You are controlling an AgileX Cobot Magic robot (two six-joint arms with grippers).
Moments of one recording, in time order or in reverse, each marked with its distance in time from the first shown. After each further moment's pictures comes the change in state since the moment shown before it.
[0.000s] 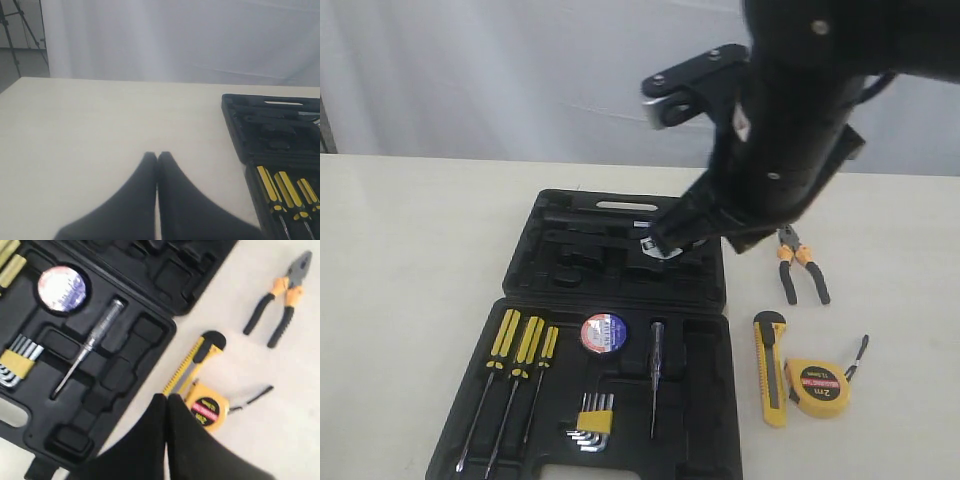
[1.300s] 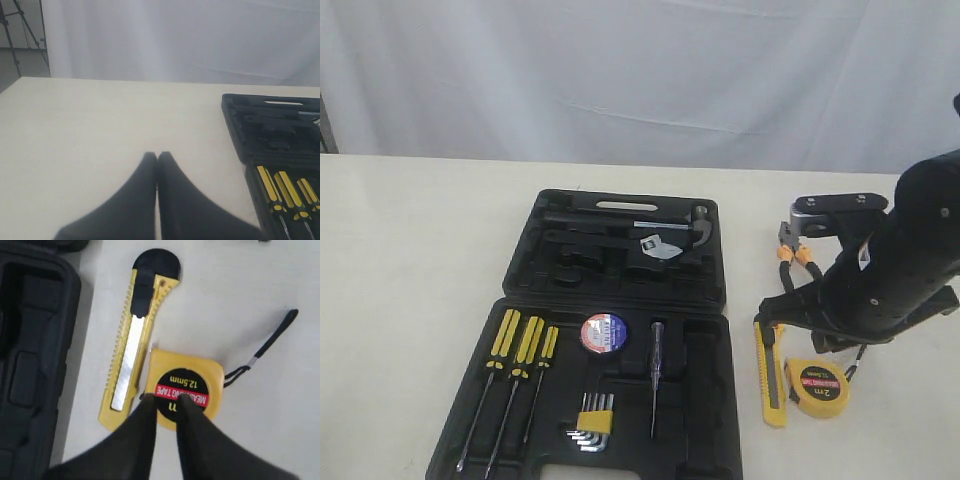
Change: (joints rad) left arm 0.000 0.000 0.000 0.000 0.000 0.000; right arm -0.352 -0.003 0.499 0.180 -0.487 0.010
